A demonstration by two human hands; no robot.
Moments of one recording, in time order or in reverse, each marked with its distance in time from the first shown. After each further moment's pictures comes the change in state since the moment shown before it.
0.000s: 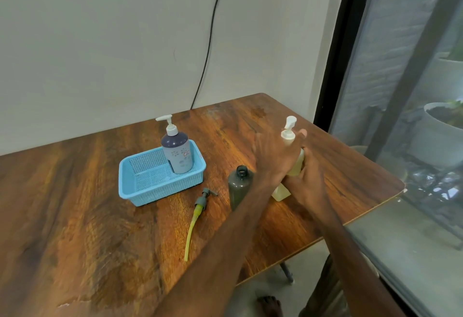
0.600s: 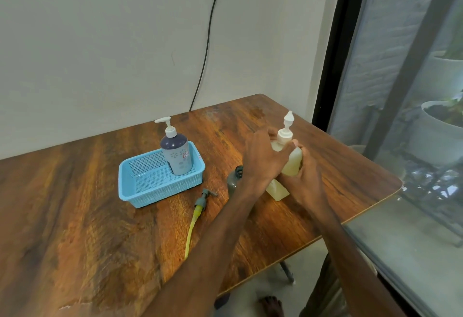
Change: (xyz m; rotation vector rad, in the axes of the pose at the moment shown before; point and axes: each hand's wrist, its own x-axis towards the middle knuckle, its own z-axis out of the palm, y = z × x) left_hand -0.009 -0.003 -0.033 -0.054 -0.067 0.004; right_hand -0.002 -0.006 0.001 -0.053 0.009 0.043
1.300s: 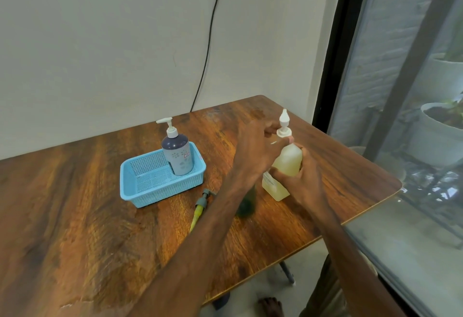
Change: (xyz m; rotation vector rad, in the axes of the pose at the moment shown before) left_hand 0.009 0.006 -0.026 0.014 -0.008 0.185; right_hand 0.003 0.003 0.003 -0.102 0.009 0.109
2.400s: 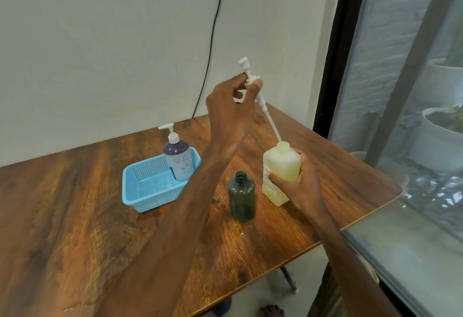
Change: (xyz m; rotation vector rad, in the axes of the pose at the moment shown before) left_hand 0.043 0.032 -0.054 -0.060 0.376 0.111; right_hand -0.002 -0.006 -0.002 0.004 -0.013 0.009
